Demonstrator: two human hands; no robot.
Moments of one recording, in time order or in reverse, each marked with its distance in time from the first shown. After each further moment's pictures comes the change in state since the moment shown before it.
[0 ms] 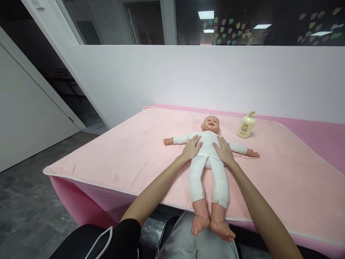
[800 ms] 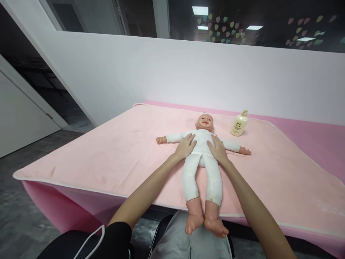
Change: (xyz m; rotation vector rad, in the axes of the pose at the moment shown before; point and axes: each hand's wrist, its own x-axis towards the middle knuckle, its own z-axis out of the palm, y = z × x) left_hand 0.003 -0.002 -0.001 0.058 0.014 0.059; right_hand -0.002 -0.003 -0.001 -0.003 0.053 -0.026
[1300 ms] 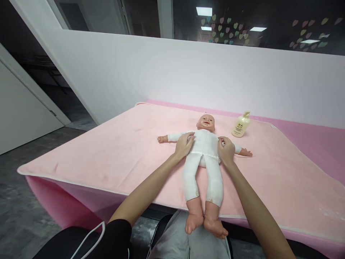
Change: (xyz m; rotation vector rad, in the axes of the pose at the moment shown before) left_hand -0.003 0.009 -0.008 -0.323 0.340 0.010; right_hand -0.004 -0.010 -0.025 0.124 0.462 -0.027
